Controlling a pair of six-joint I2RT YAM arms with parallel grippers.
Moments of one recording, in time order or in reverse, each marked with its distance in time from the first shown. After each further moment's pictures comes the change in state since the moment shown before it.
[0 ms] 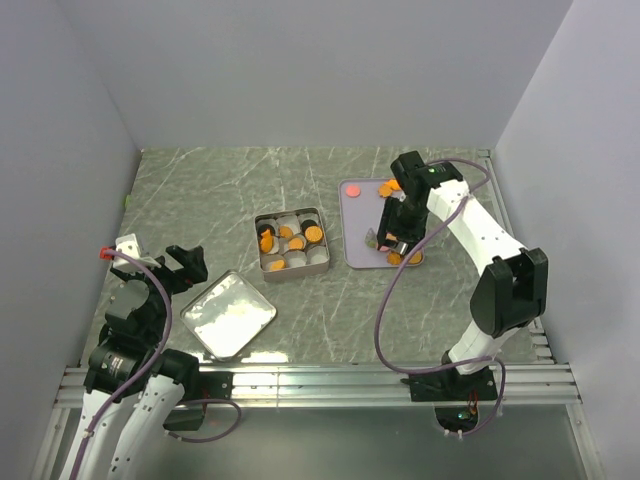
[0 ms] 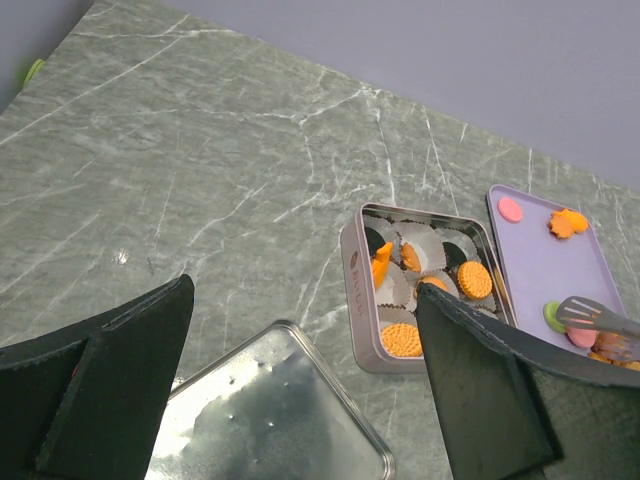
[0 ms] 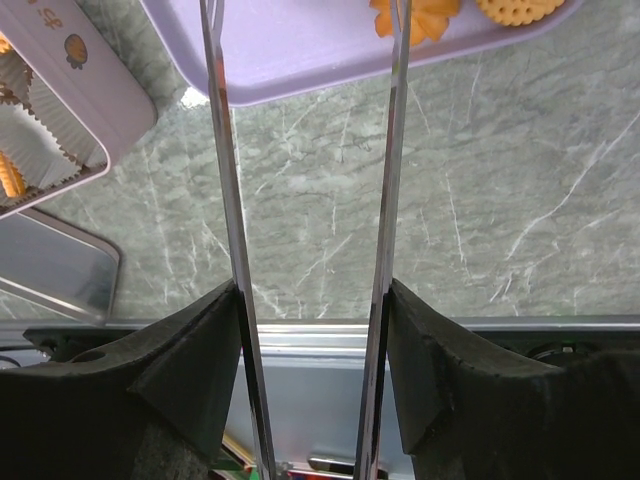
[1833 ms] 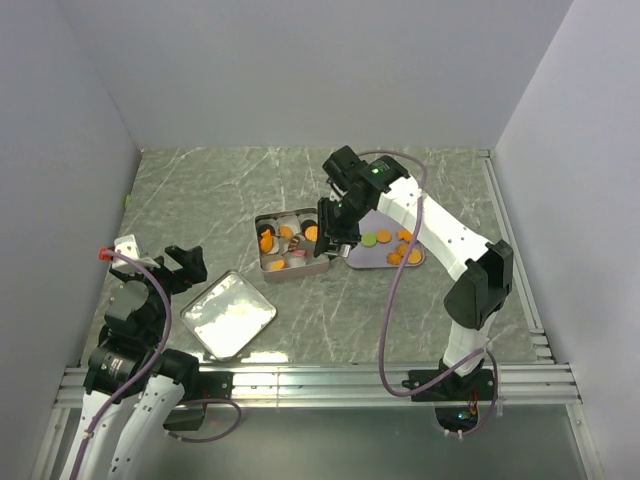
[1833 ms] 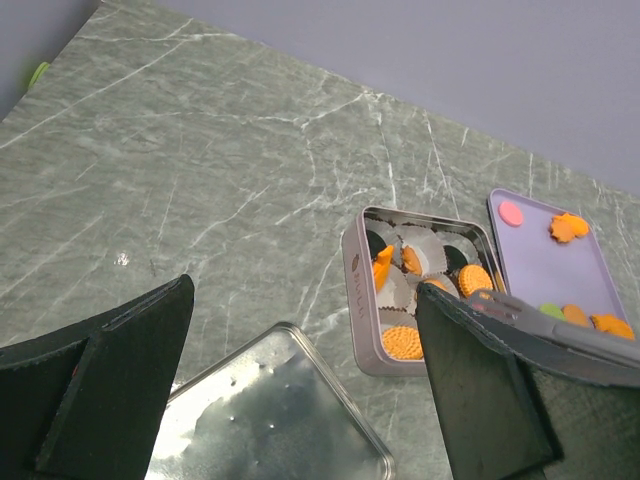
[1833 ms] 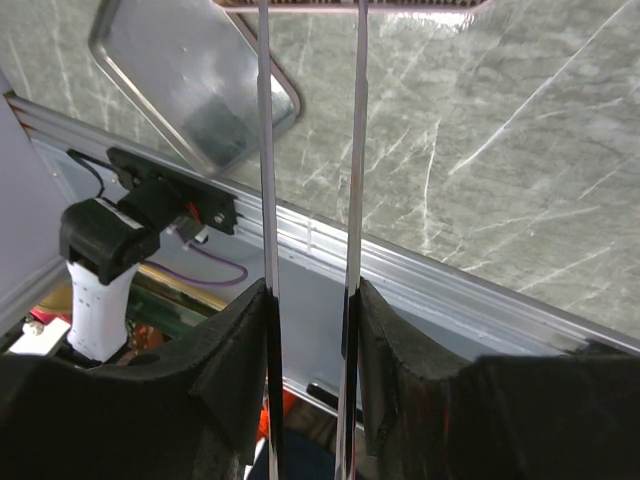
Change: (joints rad) left arm 0.000 -0.005 0.000 0.000 -0.005 0.000; right arm 0.351 0.149 0.333 -0.038 -0.243 0.061
